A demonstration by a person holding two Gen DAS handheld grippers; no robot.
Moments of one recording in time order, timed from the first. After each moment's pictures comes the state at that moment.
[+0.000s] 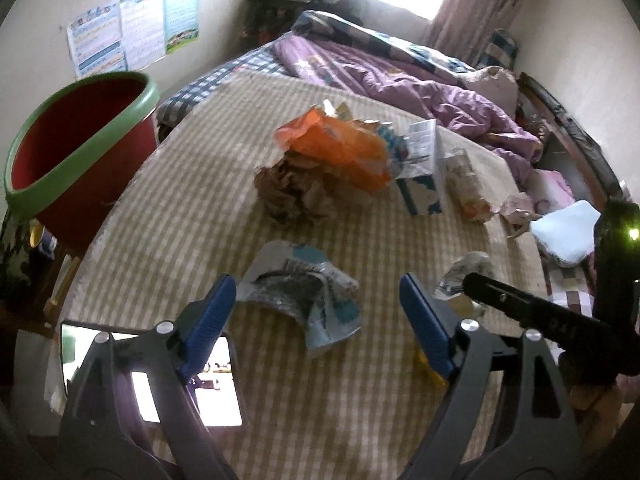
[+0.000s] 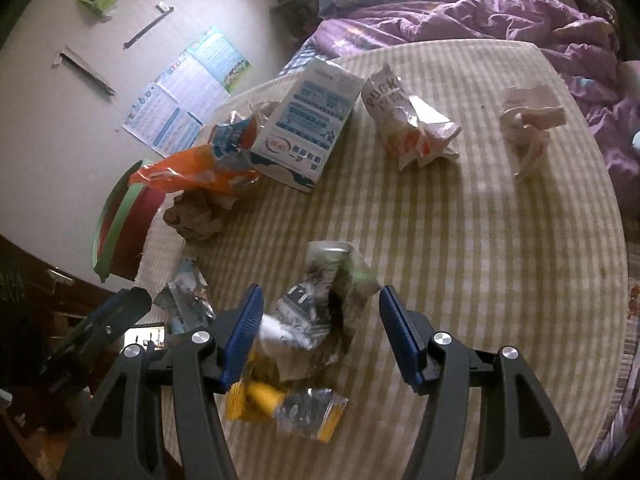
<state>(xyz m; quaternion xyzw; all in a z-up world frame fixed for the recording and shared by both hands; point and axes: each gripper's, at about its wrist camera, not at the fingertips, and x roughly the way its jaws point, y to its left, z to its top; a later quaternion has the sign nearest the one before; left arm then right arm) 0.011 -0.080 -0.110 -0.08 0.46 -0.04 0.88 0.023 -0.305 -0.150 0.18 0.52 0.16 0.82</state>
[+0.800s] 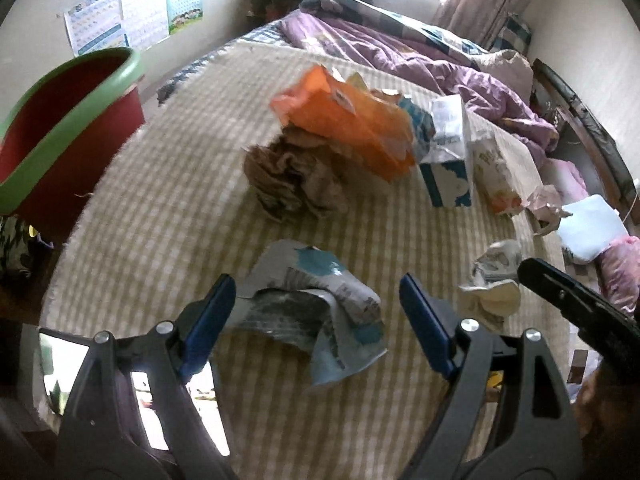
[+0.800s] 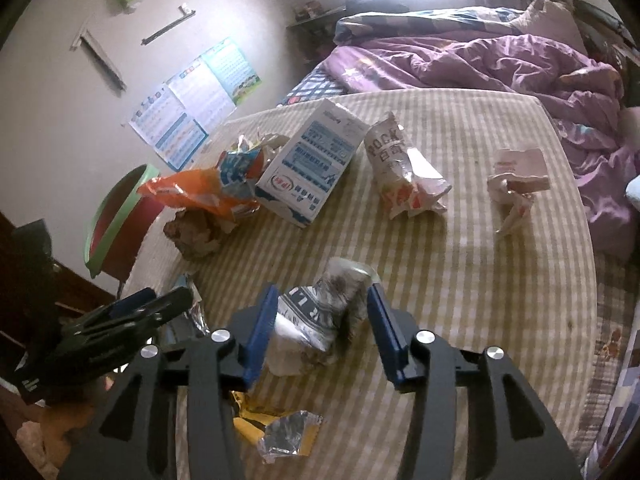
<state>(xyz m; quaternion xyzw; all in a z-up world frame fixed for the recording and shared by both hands) 0.035 -0.085 -0.136 -0.07 0.49 -0.03 0.87 0.026 -0.309 -0.129 0.14 0.47 0.16 0.86</state>
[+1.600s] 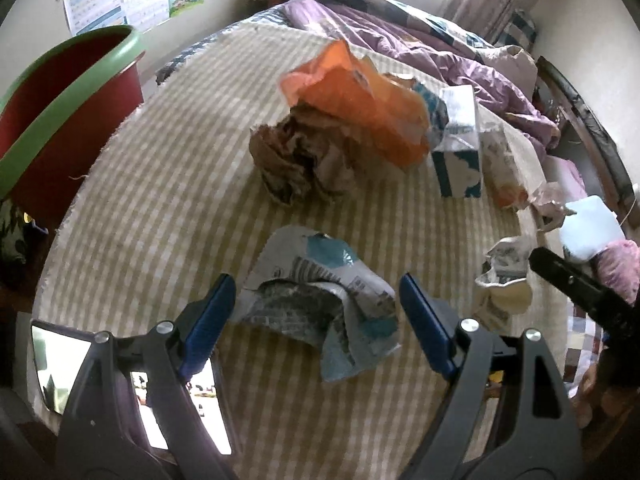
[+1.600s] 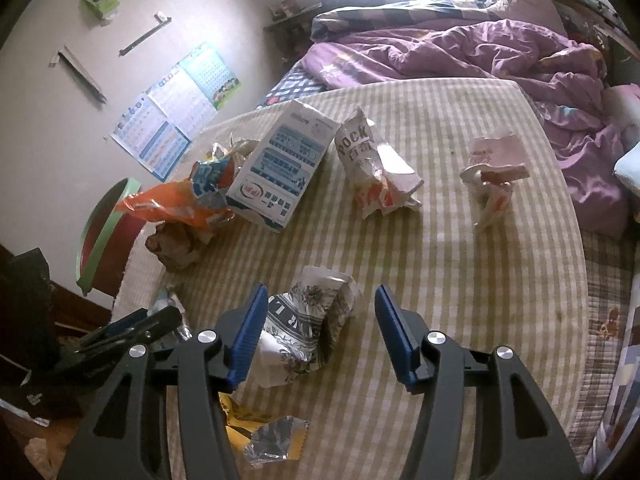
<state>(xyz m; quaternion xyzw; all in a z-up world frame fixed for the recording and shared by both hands) 0.041 -0.083 -0.150 -0.09 0.52 -0.04 0.85 0.031 -0.318 -0.132 0.16 0.48 0.13 0.85</state>
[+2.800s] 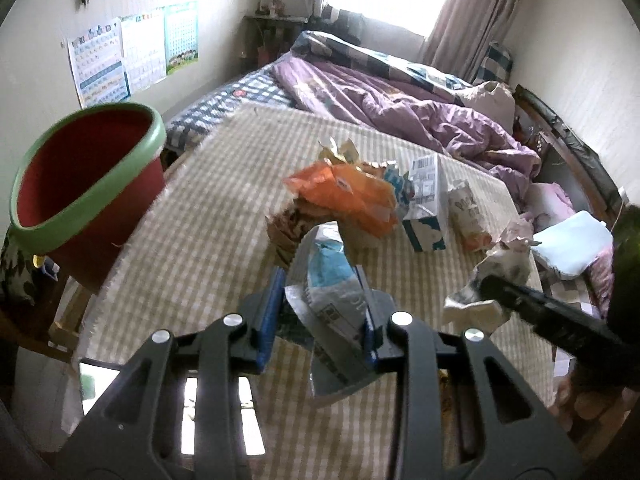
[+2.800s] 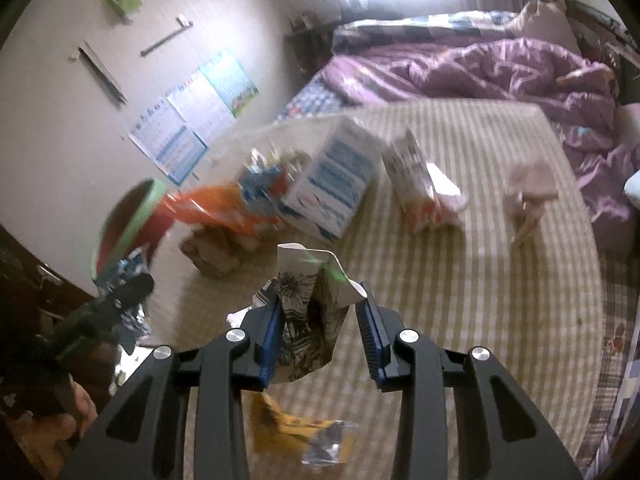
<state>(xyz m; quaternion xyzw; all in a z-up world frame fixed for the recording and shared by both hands) 0.019 -0.065 -0.089 -0.07 0.42 -0.05 0.90 0.020 -0.290 -0.107 0.15 0.44 0.16 0.87</state>
